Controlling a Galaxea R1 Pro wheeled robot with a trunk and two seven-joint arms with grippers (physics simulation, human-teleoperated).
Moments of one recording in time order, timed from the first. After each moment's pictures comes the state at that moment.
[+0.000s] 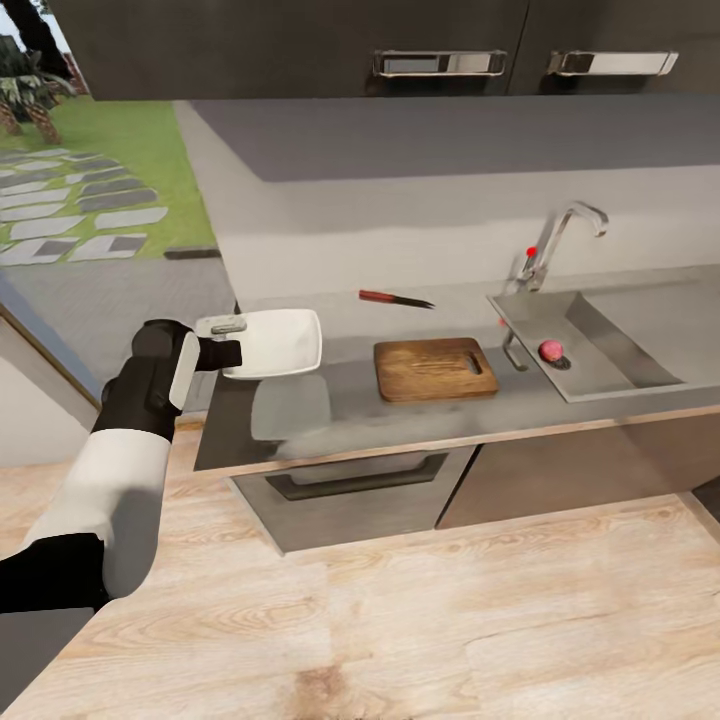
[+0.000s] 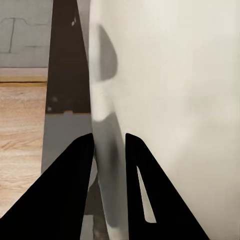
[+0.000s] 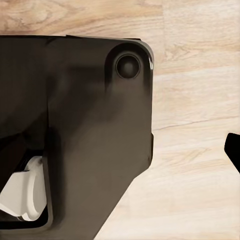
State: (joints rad) left arm -1.20 0.03 0.11 -0.96 0.01 1.00 0.01; right arm 0.00 0.02 0.01 -0.17 0.01 -0.43 -0.03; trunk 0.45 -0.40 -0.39
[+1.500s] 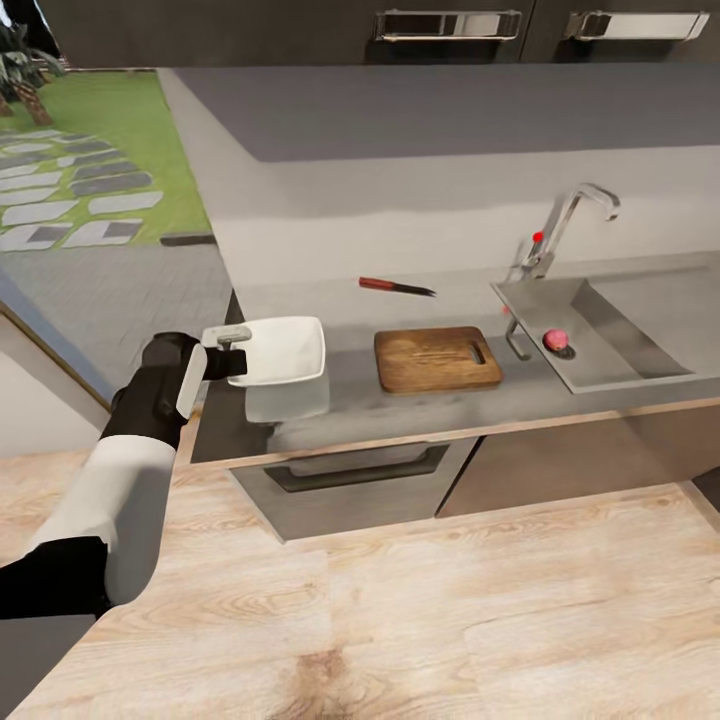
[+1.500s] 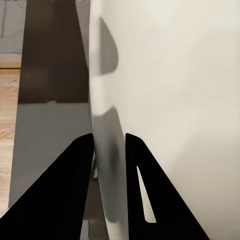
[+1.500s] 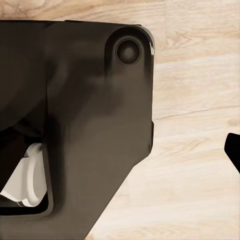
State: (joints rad) left arm -1.18 0.02 0.11 -0.91 0.02 0.93 0.01; right arm 0.00 0.02 0.01 -0.17 0.01 -0.43 -0.03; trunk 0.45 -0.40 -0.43
